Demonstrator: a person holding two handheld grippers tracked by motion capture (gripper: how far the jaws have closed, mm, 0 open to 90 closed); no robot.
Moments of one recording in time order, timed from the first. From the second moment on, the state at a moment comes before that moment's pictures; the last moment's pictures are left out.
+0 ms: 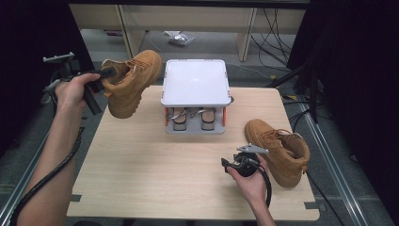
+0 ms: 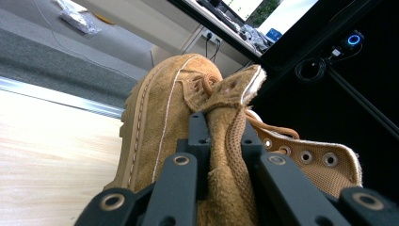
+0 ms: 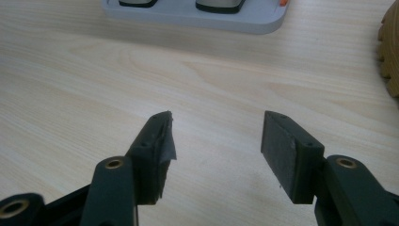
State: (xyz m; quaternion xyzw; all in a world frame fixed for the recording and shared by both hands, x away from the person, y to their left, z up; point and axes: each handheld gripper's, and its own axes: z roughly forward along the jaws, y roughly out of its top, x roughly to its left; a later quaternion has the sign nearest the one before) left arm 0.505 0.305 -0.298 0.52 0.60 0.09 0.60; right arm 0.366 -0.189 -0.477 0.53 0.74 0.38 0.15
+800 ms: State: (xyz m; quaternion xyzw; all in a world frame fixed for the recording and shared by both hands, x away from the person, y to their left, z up) left arm 0.519 0.287 -0.284 0.52 0.60 0.09 0.61; right arm 0.365 -0.185 -0.479 0.53 0.74 0.38 0.14
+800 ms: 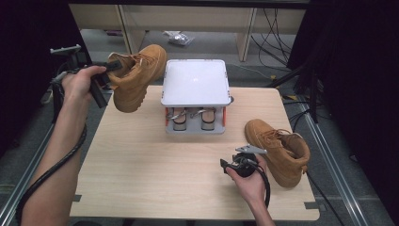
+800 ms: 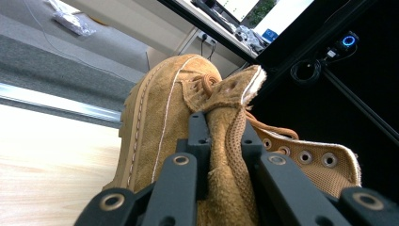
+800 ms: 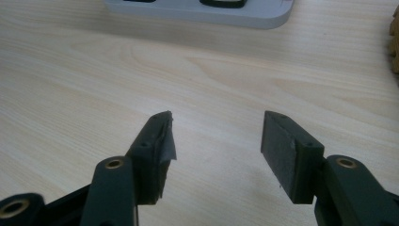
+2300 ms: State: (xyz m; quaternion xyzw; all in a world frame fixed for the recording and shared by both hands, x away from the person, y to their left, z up) left arm 0.544 0.240 -0.273 0.54 0.58 0.07 0.61; right arm 0.365 -0.185 -0.482 0.53 0.74 0.38 0.14
